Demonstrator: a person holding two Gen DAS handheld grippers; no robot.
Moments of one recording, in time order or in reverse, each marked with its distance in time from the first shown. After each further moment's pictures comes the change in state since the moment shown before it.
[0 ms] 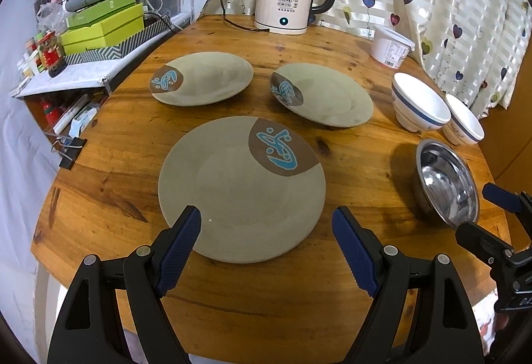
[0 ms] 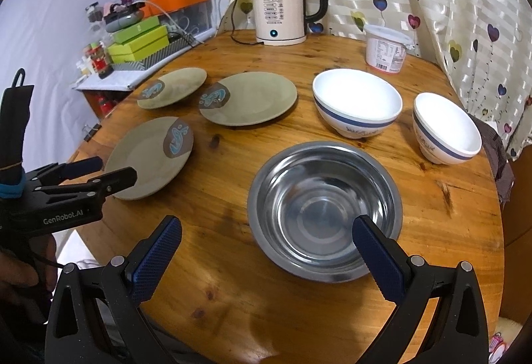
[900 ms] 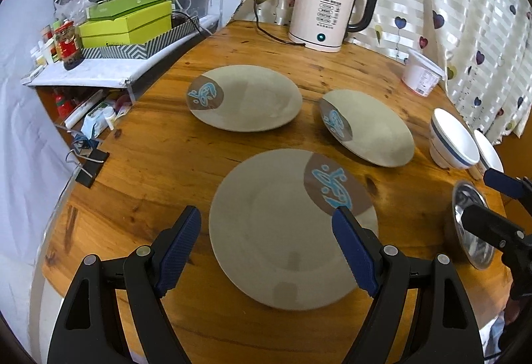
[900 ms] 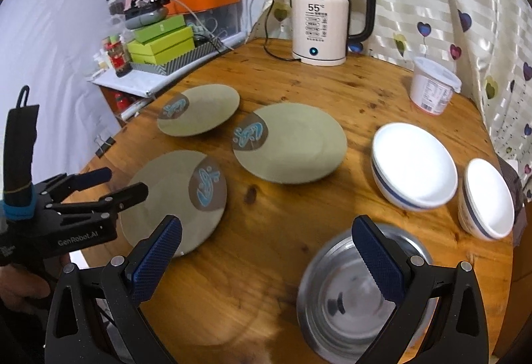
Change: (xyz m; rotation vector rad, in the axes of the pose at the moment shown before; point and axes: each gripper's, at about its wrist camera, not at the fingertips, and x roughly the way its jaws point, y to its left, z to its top) left arm 0.014 0.051 0.028 -0.087 -0.029 0.035; right arm 0.037 0.040 0.070 -0.093 0.003 0.071
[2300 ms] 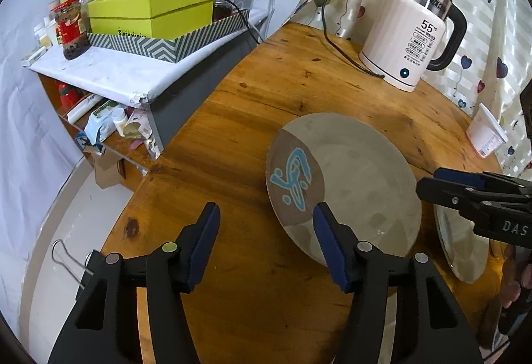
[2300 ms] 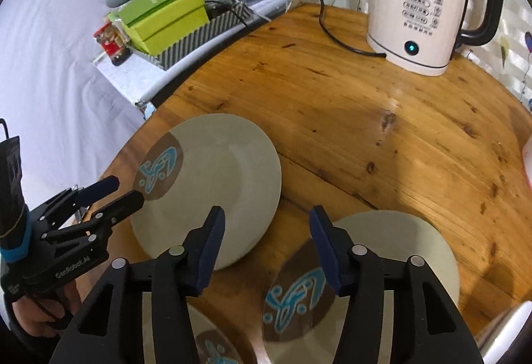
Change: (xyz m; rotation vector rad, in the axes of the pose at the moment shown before) left arm 0.099 0.092 0.092 -0.125 0.019 0.047; right arm 0.192 0.021 0.149 -0.045 0.209 0.184
